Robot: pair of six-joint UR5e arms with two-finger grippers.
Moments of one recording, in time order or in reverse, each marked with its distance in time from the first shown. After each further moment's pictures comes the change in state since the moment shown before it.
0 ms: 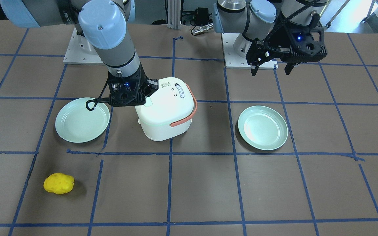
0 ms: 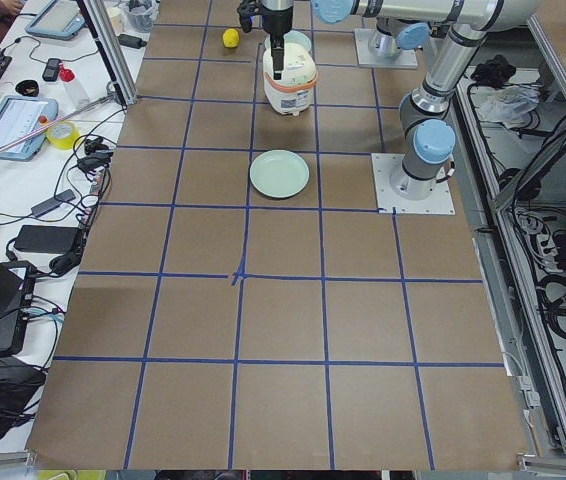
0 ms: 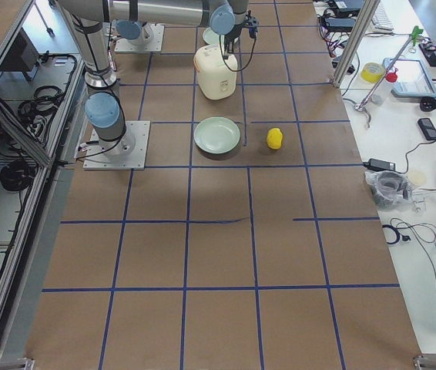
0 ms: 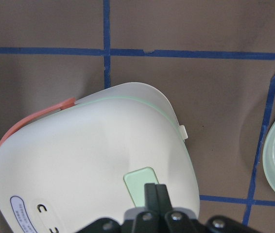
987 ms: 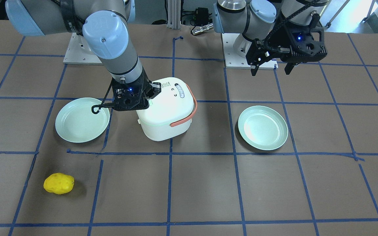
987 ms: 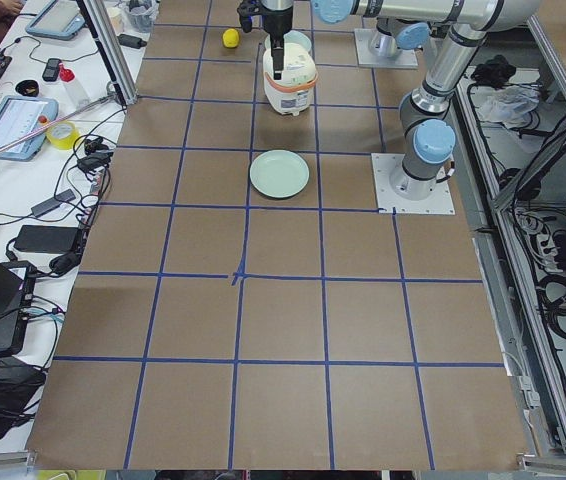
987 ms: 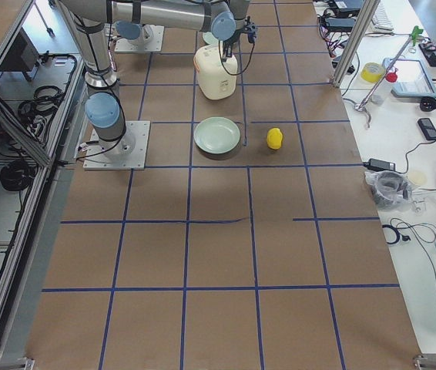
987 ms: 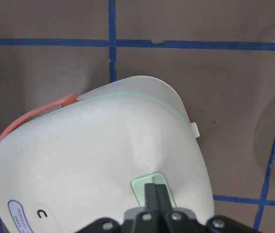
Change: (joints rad) left arm 0.000 0.000 0.000 0.000 0.000 0.000; right arm 0.002 0.019 0.016 -0.009 0.026 -0.003
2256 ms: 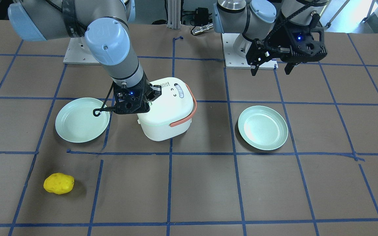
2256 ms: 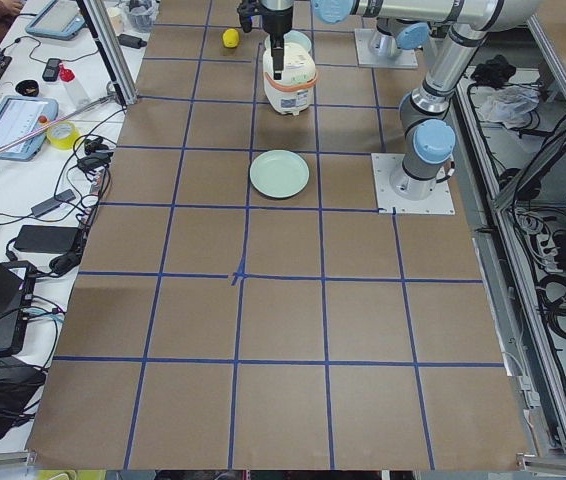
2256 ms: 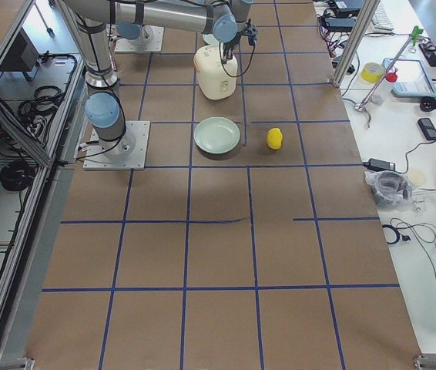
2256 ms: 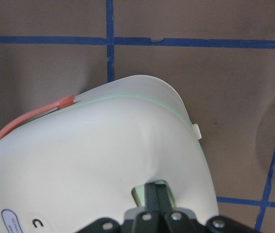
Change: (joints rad) left arm 0.000 0.000 0.000 0.000 0.000 0.000; right arm 0.000 0.020 0.000 -0.002 0.000 0.000
